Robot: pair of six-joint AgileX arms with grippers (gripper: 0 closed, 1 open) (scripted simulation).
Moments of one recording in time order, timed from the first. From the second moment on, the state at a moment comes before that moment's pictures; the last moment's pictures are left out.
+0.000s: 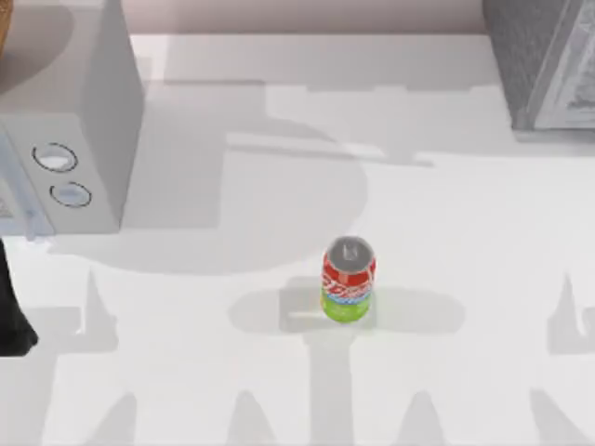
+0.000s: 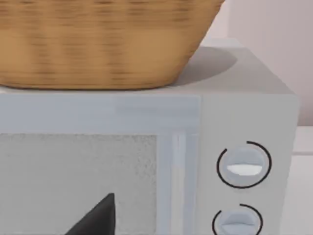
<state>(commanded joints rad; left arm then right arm) 0.00 0.00 0.00 0.00 0.00 0.00 0.00 0.00 0.00 0.00 0.00 0.00</state>
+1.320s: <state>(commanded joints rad) -0.51 1.42 1.15 -0.93 -0.01 0.03 0.00 0.00 0.00 0.00 0.00 0.00</state>
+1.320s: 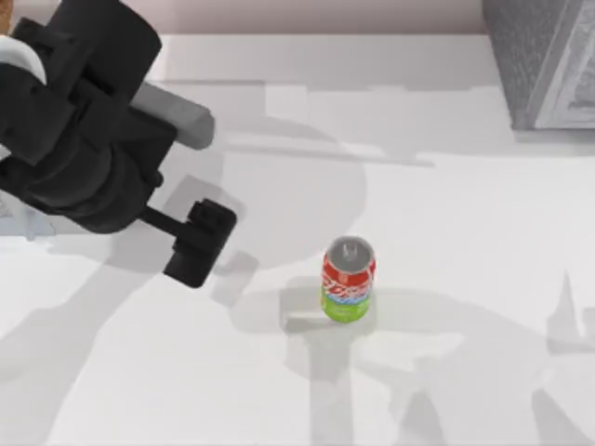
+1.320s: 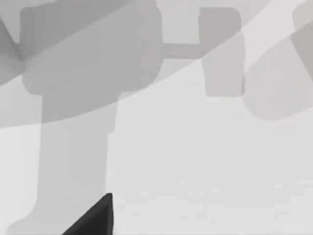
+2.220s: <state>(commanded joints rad) -0.81 2.27 2.10 -1.40 0.01 0.01 0.00 0.00 0.00 0.00 0.00 0.00</state>
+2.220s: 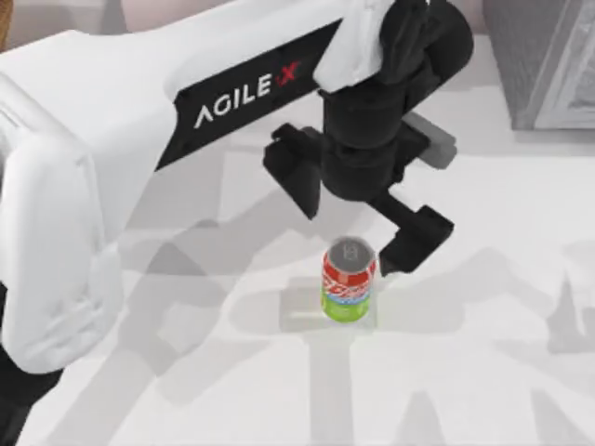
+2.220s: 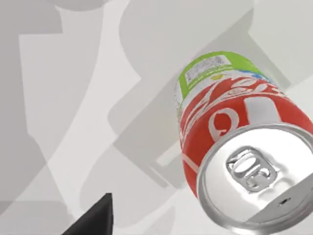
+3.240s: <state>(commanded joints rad) -0.81 2.29 1.89 -1.17 0.01 0.01 0.00 0.00 0.00 0.00 0.00 0.00</state>
